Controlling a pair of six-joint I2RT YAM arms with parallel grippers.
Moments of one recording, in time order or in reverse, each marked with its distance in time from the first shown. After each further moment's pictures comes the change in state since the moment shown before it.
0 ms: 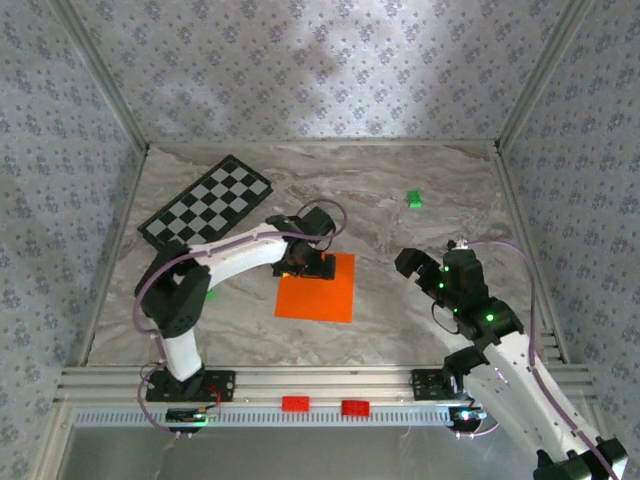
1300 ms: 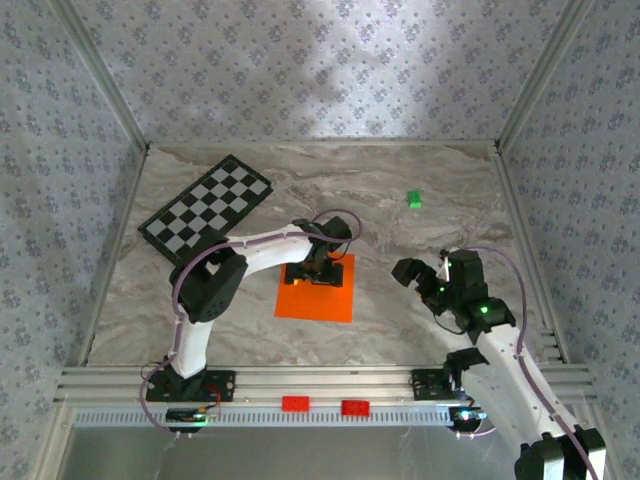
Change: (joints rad) left arm -0.046 0.196 0.099 -0.036 -0.009 -0.078; right arm -0.162 0.069 -0.090 0.027 -0.325 -0.031
